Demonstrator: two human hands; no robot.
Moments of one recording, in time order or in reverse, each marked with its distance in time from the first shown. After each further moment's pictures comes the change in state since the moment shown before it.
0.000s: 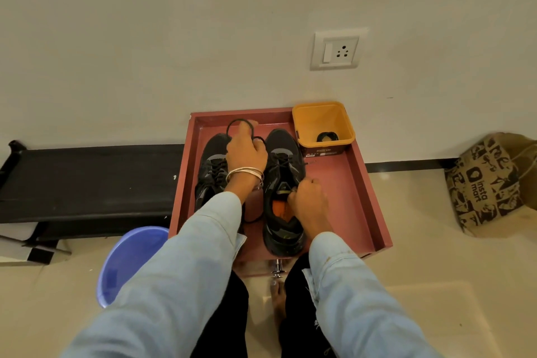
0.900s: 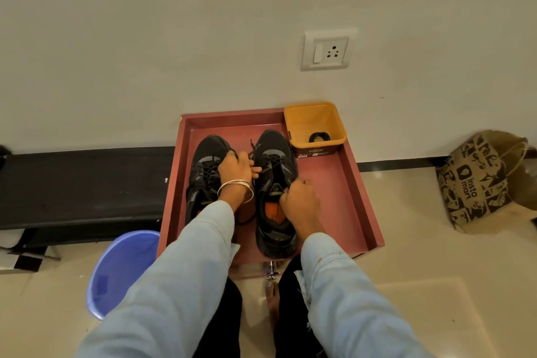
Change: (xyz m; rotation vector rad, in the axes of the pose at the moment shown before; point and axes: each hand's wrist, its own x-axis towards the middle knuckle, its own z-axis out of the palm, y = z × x) left_hand -0.006 -0.025 0.026 -0.398 -0.124 -0.408; right_hand 0.001 0.002 0.001 0.019 0.010 -0.016
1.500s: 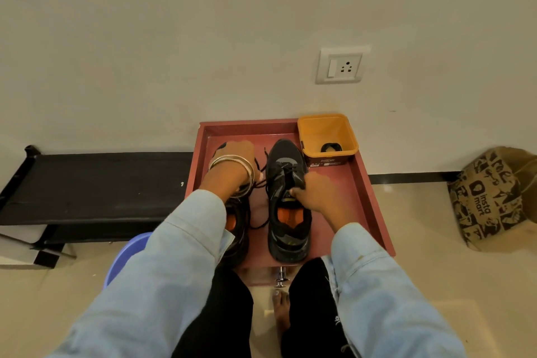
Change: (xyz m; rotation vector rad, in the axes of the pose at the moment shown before) left_hand -0.049 0.104 -0.069 1.236 -0.294 0.147; right_hand 0.016 -0.016 -0.045 -0.089 -0.211 -0.207
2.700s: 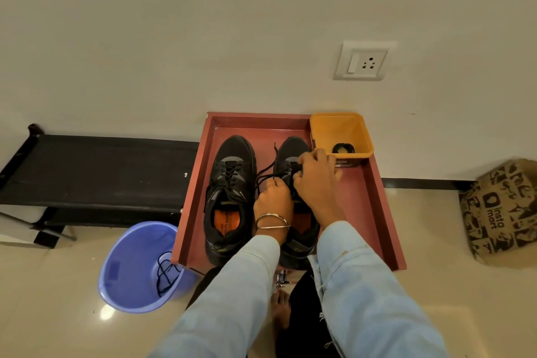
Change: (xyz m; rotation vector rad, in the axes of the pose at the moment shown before) left_hand 0.028 0.034 0.142 -0.169 0.157 -0.029; right_hand 0.018 -0.025 0.015 -0.159 0.402 -0.063
